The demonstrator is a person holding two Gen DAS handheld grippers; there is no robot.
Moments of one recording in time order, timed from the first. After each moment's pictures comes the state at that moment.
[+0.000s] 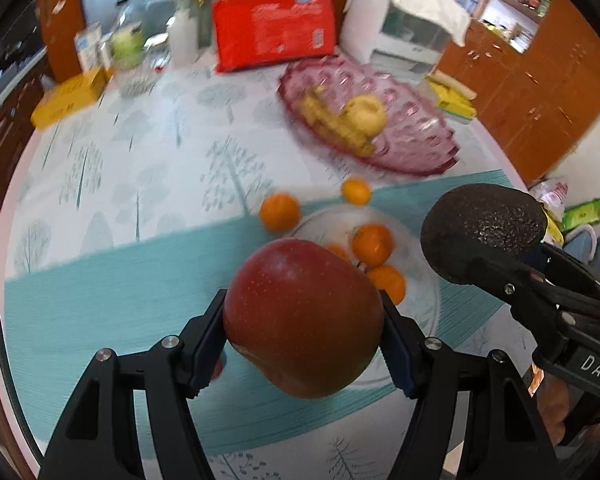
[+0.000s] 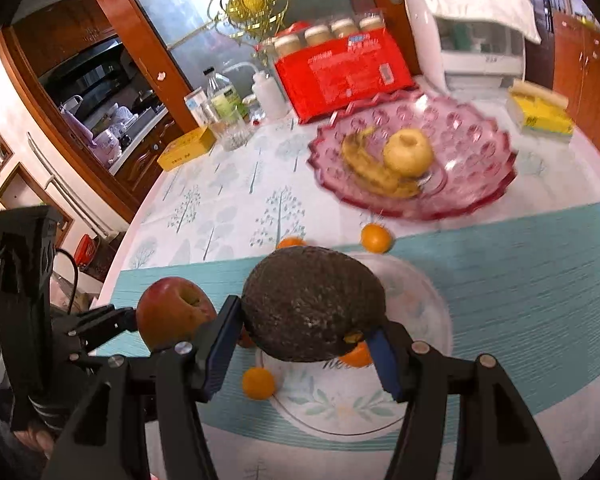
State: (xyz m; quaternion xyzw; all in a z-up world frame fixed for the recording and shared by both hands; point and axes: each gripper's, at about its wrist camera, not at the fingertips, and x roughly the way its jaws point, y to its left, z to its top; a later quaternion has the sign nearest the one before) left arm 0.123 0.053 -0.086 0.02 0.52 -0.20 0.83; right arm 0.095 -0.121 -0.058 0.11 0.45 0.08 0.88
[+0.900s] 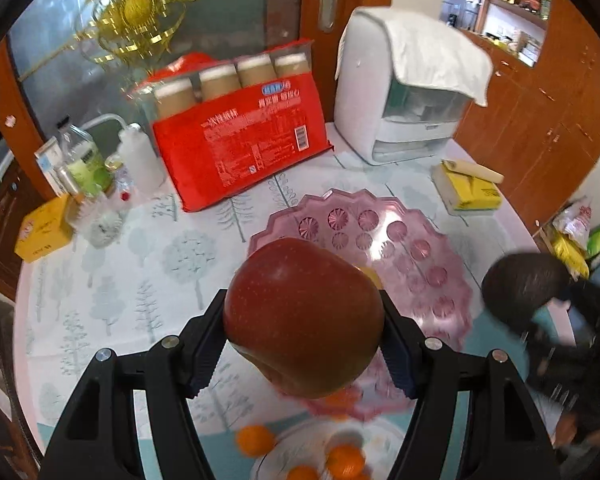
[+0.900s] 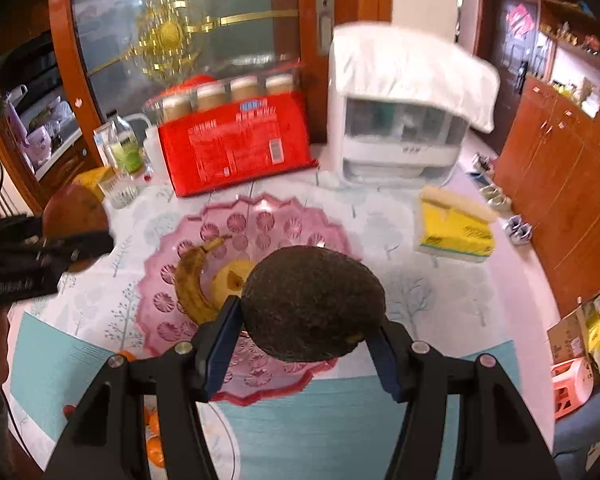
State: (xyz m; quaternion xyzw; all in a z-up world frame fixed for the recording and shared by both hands) left arm 0.325 -0.076 -0.033 0.05 0.48 -0.17 0.86; right arm 0.237 -0.260 -0.033 0.00 0.45 0.00 0.89
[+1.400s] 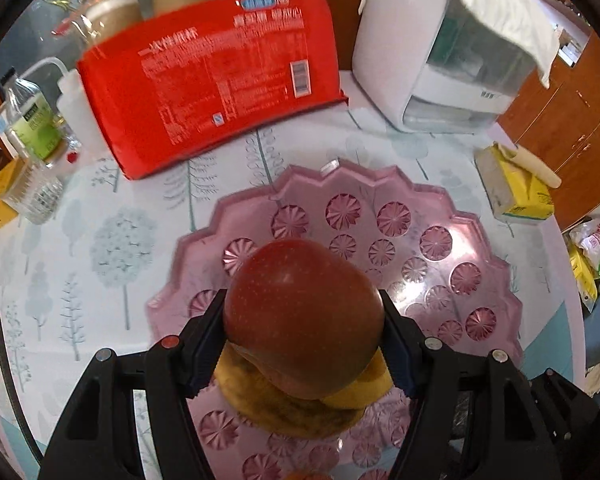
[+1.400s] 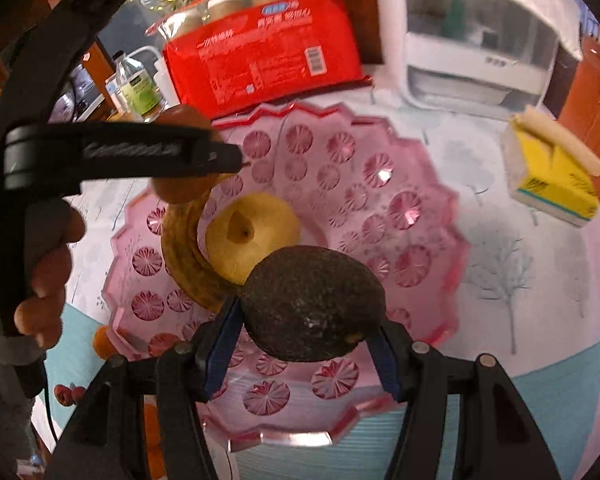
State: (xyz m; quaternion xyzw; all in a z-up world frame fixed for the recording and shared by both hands) left arm 0.406 -0.132 -0.139 0.03 0.55 -0.13 0.83; right arm 0.281 -0.257 -0.130 0.04 0.53 0.09 0.84
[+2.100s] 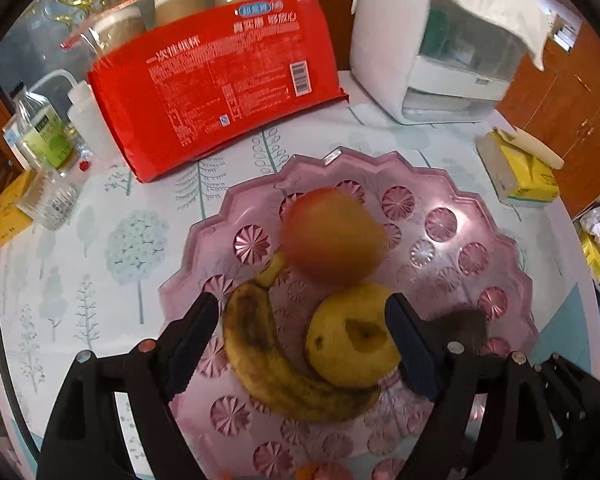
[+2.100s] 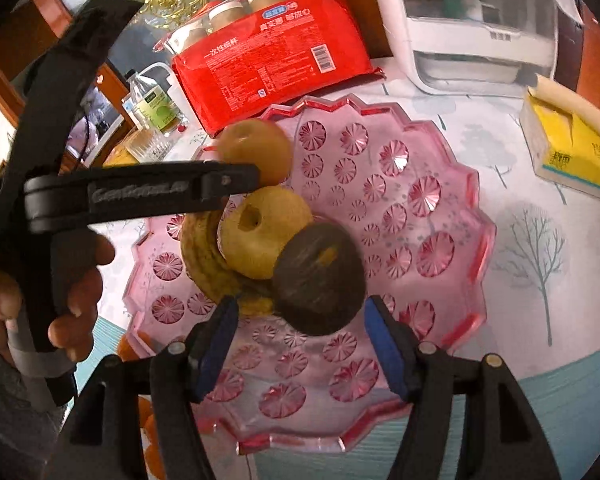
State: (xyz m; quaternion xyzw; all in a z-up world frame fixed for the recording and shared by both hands) left arm 0.380 -0.129 -0.130 0.06 0.53 -0.13 0.84; right arm 0.269 -0.271 -0.130 0.11 0.50 0.12 0.85
